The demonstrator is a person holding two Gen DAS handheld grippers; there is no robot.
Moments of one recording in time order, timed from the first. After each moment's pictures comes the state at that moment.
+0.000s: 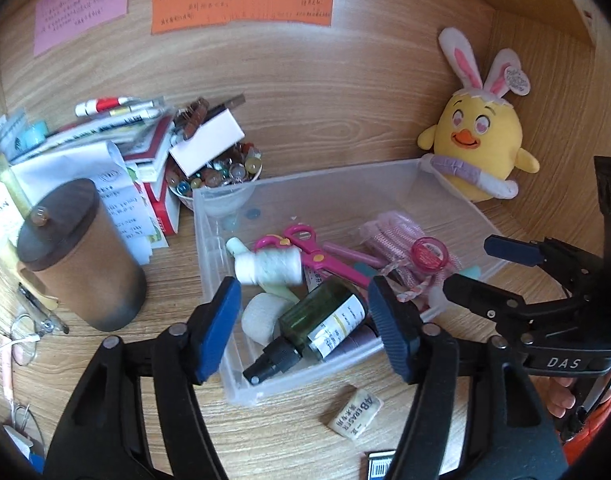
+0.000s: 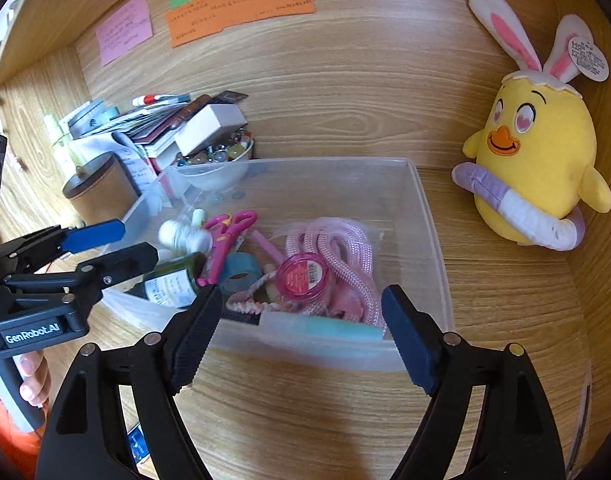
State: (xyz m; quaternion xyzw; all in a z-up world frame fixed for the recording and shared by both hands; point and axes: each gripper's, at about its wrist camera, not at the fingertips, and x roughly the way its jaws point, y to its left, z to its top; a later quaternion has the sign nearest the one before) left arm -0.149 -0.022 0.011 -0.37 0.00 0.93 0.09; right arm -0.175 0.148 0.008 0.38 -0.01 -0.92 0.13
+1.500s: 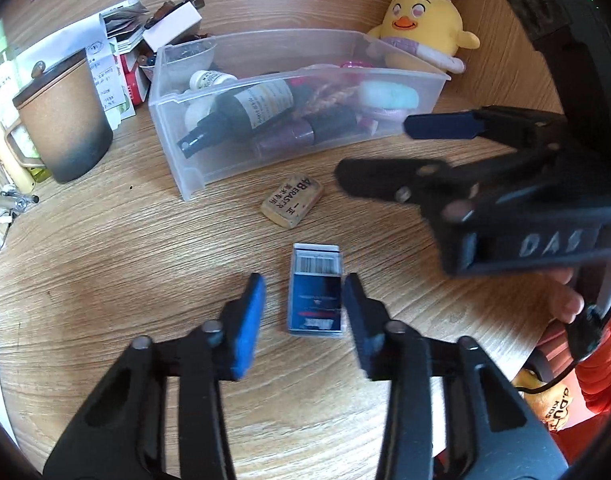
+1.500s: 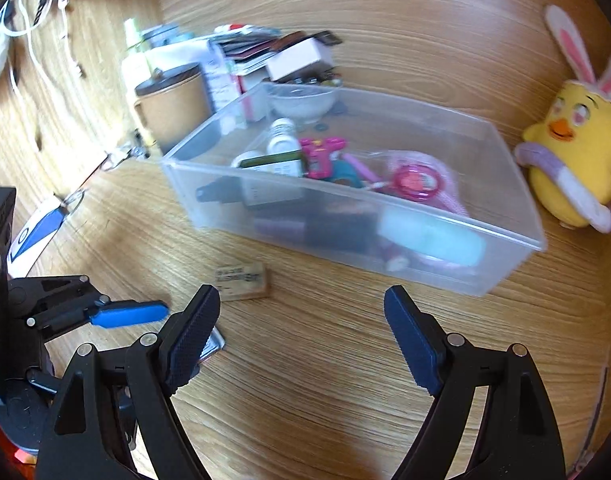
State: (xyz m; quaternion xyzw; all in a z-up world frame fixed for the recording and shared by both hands) left arm -0.039 -0.004 -0.063 -0.45 0.02 0.88 0.13; right arm -0.123 0.089 -0.029 0.42 0.07 -0.88 0.21
